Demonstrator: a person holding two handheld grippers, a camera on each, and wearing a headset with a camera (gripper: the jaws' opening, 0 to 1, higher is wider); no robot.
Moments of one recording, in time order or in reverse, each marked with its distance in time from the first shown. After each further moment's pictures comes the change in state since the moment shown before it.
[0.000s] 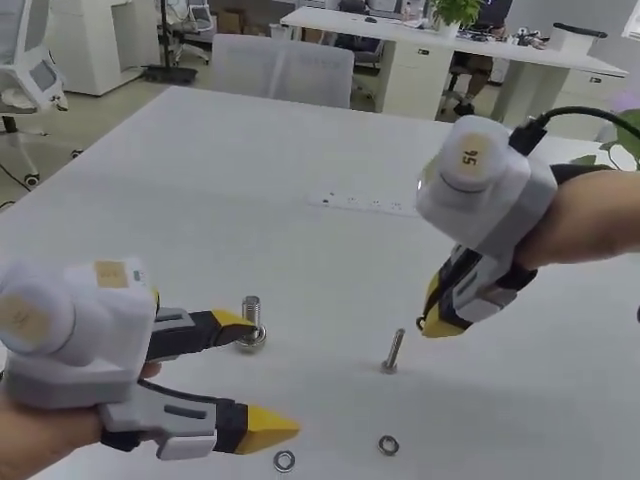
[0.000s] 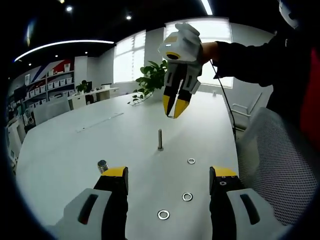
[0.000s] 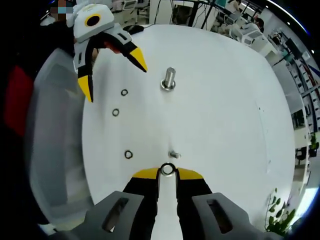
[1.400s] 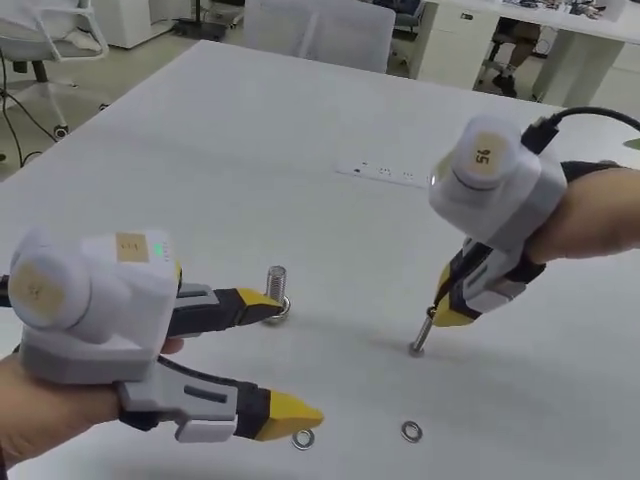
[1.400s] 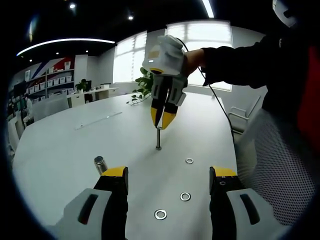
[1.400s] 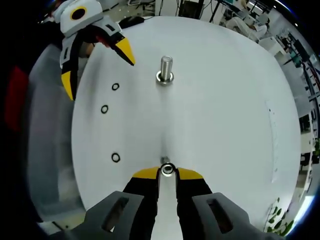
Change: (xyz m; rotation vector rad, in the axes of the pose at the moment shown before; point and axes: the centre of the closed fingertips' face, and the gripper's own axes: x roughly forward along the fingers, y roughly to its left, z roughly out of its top) left arm 0.010 0.000 -0.005 -0.026 -0.019 -0.017; right arm 0.040 -0.023 -0.005 -0.034 0.034 0.052
